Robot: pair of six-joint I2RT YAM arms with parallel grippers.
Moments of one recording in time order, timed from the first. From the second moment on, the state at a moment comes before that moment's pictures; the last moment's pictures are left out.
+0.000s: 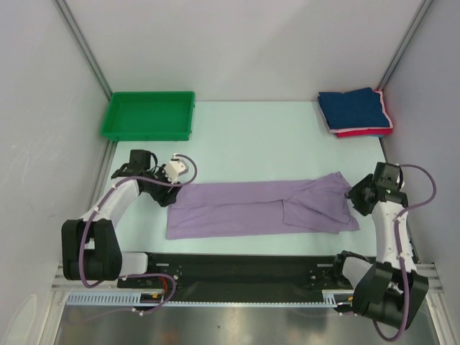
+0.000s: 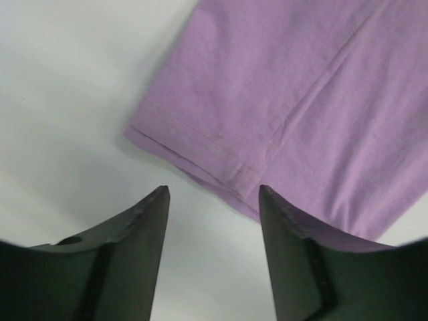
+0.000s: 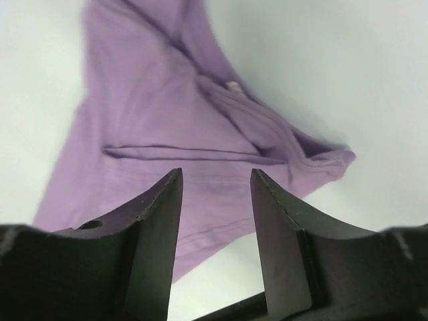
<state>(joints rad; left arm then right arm) -0.02 1.32 0.78 -0.59 0.43 0.81 -0.33 1.05 0.71 -0.70 -0.02 0.60</state>
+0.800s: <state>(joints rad) 0.02 1.34 0.87 -0.62 0.48 0.70 0.16 1.68 1.08 -0.67 0.03 0.42</state>
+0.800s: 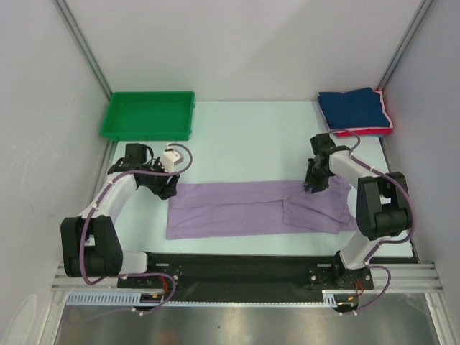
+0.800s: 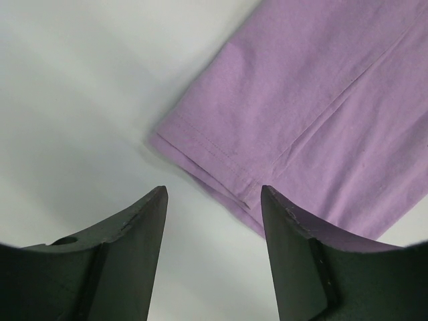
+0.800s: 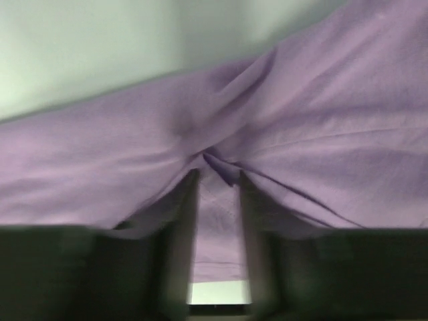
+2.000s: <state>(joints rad) 0.02 1.37 0.86 -0.58 0.48 0.70 0.39 1.27 0.78 -0.85 -0.07 0.69</state>
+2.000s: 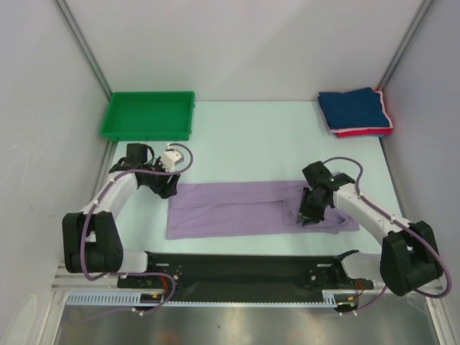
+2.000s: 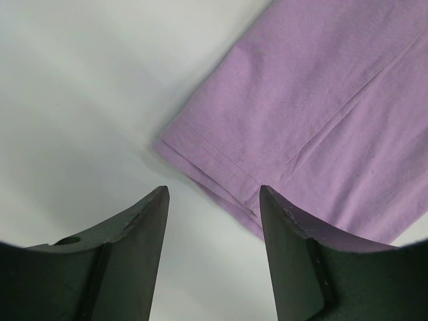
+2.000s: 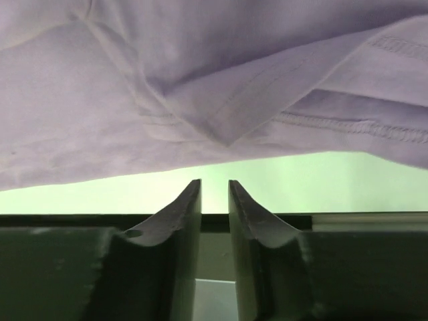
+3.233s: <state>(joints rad) 0.02 1.38 0.87 -0.60 0.51 0.65 0.25 1.49 0.85 -0.84 -0.02 0.51</state>
